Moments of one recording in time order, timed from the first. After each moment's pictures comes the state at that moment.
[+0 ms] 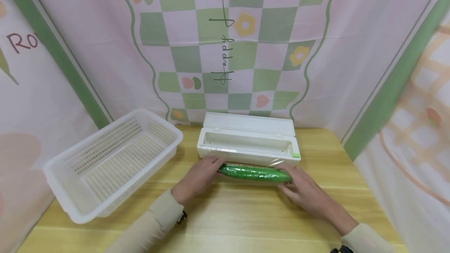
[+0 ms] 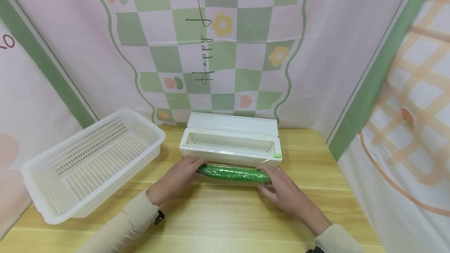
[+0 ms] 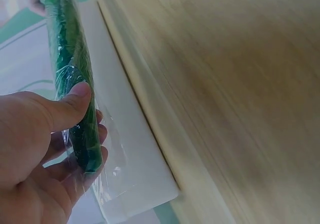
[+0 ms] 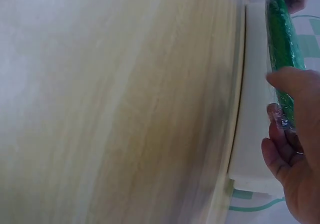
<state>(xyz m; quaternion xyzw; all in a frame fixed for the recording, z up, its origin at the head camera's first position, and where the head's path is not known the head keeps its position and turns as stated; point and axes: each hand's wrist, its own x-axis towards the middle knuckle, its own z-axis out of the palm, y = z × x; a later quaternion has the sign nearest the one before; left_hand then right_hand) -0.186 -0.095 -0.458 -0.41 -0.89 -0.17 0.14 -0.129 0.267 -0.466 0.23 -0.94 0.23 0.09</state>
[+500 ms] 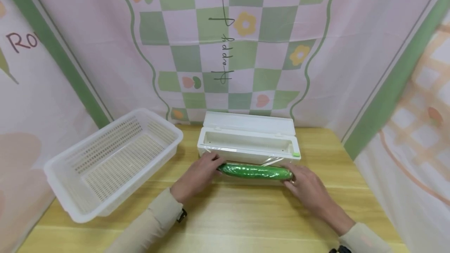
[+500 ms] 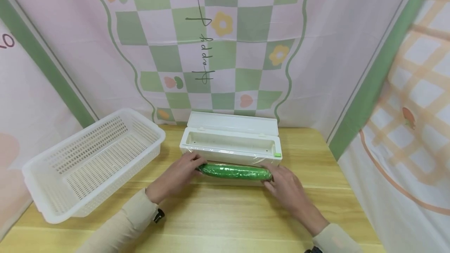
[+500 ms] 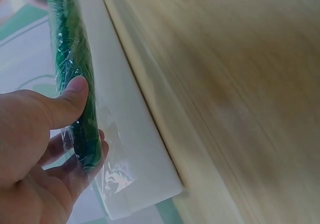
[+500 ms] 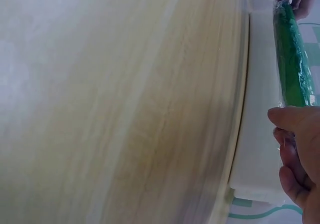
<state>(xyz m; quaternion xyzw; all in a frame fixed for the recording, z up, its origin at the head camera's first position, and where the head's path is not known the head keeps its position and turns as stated) -0.186 -0.098 -0.453 -0.41 -0.89 -0.17 0.13 -0.131 0.260 -0.466 0.22 -0.94 0.16 0.23</state>
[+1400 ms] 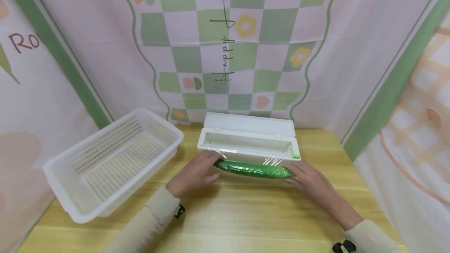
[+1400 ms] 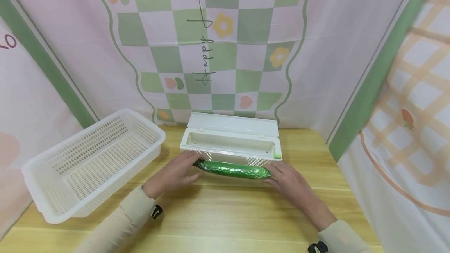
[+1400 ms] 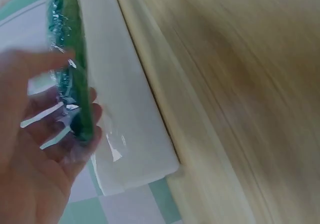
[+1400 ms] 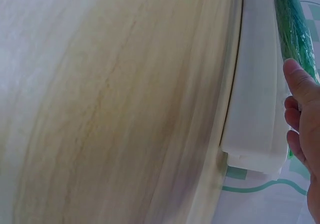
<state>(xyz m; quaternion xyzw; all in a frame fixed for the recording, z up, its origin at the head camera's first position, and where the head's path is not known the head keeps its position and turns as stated) -0.197 -0.107 -0.446 -0.40 -0.89 -0.21 0.08 -0.149 0.282 -0.457 0.37 -0.86 0.11 0.33</state>
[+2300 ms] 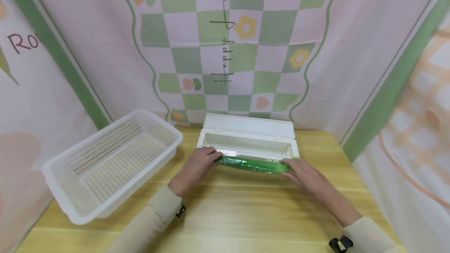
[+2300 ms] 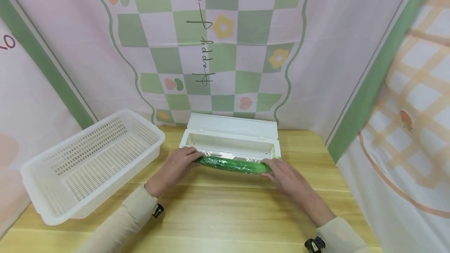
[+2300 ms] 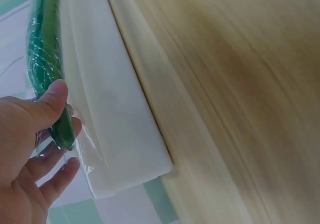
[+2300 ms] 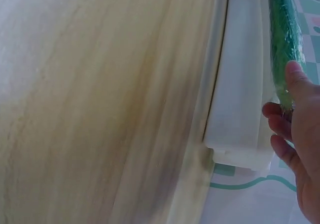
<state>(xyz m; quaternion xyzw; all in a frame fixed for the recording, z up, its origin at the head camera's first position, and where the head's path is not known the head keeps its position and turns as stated) -0.215 -0.102 -0.455 -0.41 -0.86 -0.16 0.24 -0.154 0.282 -0.451 0.31 -0.92 0.11 0.22</state>
